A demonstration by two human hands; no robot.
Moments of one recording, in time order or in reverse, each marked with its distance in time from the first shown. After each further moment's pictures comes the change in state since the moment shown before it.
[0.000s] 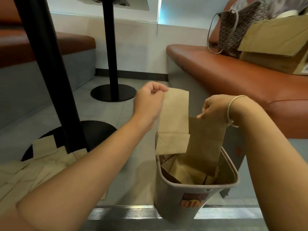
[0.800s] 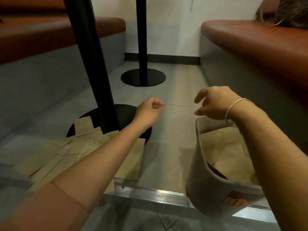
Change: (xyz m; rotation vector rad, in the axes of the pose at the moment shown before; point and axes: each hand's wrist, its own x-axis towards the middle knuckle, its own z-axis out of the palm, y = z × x) left_hand 0.024 -0.108 -0.094 0.495 -0.077 -0.214; right_hand 0.035 -0.084 0.062 0.147 0.093 -0.284
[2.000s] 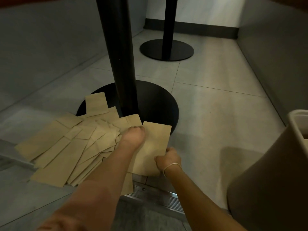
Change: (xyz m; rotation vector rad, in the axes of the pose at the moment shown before) left_hand 0.052 -0.256 -0.019 1.180 -0.313 -0.138; right_hand 0.074 -0.111 0.314 0.784 -0.342 0.481
